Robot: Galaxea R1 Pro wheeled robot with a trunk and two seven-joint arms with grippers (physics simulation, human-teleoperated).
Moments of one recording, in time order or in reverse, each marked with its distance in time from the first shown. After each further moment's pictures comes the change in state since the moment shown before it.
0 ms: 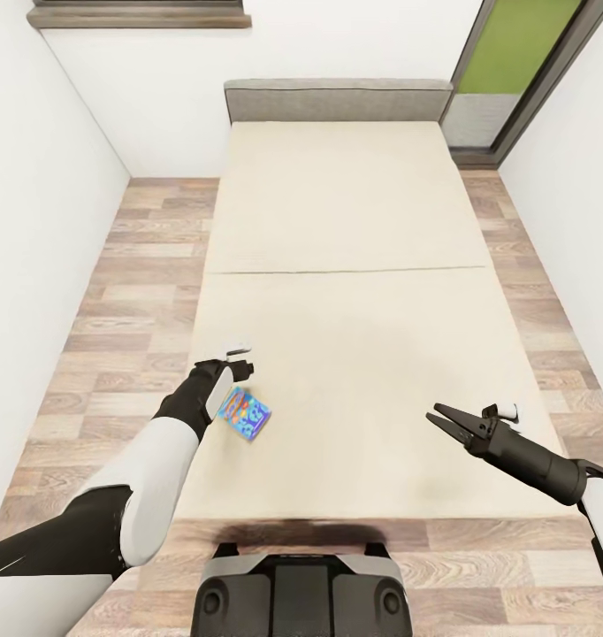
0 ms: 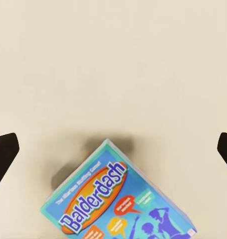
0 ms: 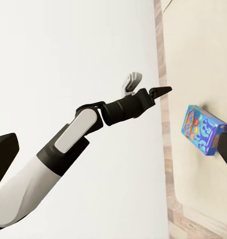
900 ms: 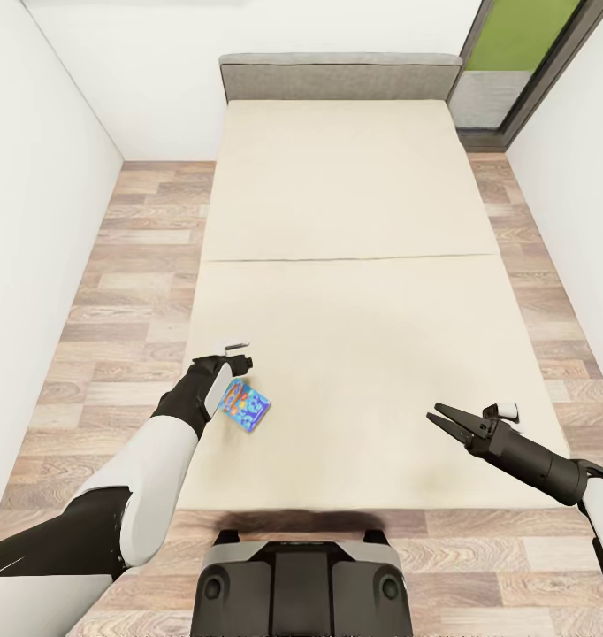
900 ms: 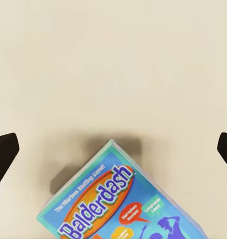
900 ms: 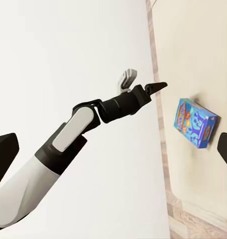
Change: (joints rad) left arm 0.000 0.000 -0.004 -0.035 -0.001 -0.004 0.001; right arm 0.000 -0.001 -0.002 0.000 0.000 0.000 0.000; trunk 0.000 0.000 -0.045
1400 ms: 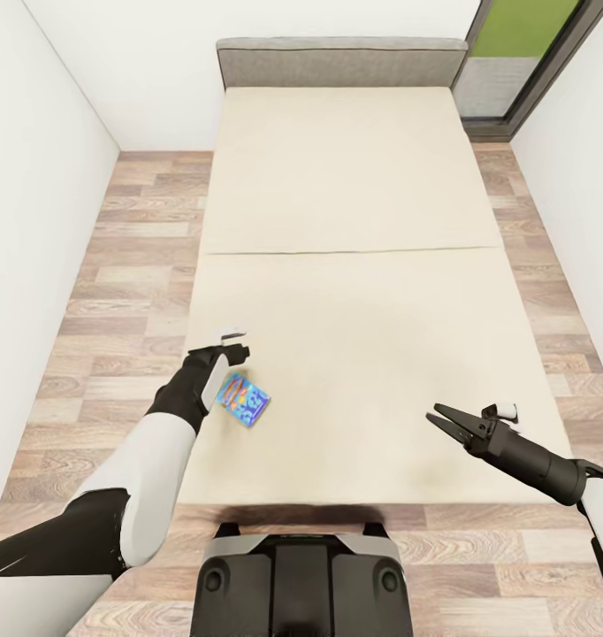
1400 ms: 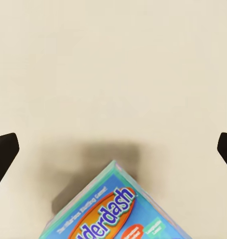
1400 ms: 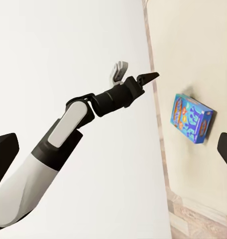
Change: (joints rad) left arm 0.000 0.000 -0.004 -0.080 0.001 0.014 -0.001; right arm 0.000 0.001 0.003 0.000 0.000 0.000 0.000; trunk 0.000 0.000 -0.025
